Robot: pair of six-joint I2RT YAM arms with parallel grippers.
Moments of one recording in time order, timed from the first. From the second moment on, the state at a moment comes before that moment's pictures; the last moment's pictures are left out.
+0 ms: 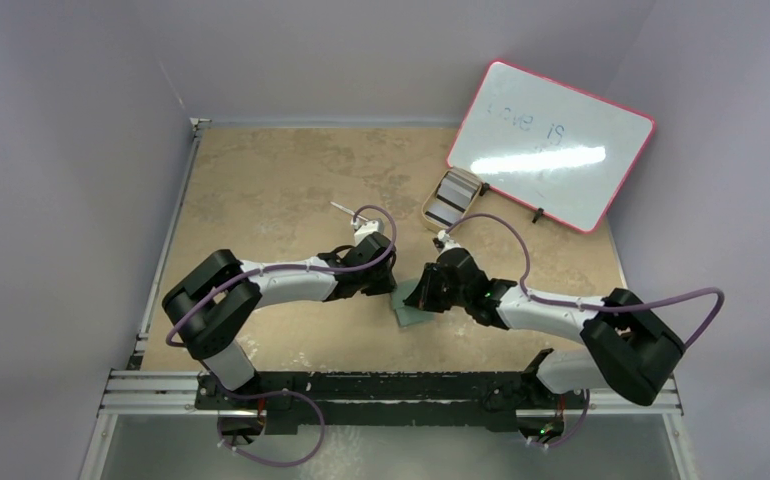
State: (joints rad) left arm -0.88 1.66 0.85 -0.10 -0.17 -0.94; right arm 0.79 1.32 0.49 0.10 -0.09 0.88
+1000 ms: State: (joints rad) left arm -0.88 1.57 0.78 -0.10 -0.08 -0.98; right arm 0.79 1.35 0.49 0.10 -0.04 0.89
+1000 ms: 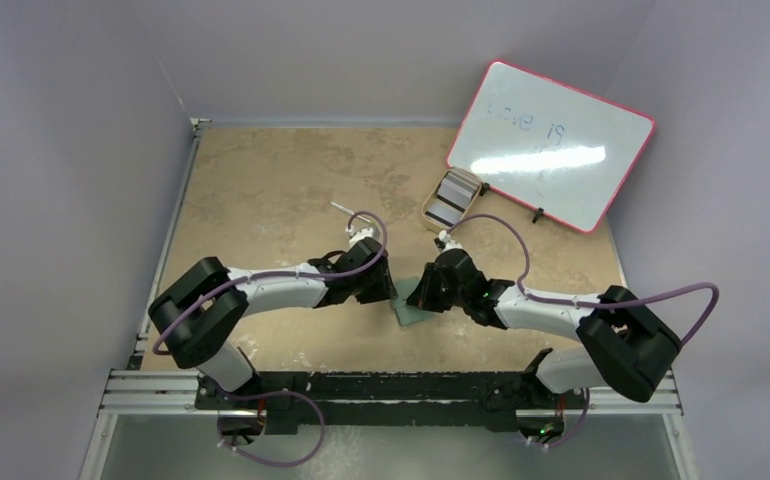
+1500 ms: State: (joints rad) left arm -0.88 1.65 0.81 -0.05 -0.08 -0.98; right arm 0.79 1.36 0.50 0.10 -0.01 0.89
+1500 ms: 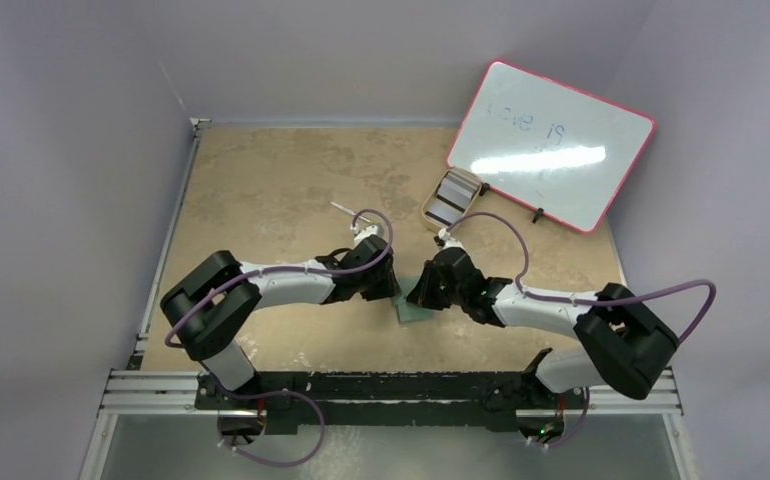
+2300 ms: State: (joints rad) left arm -0.88 1.67 0.85 -0.09 -0.09 -0.98; right arm 0.79 1.39 0.57 0.01 -0.03 0.86
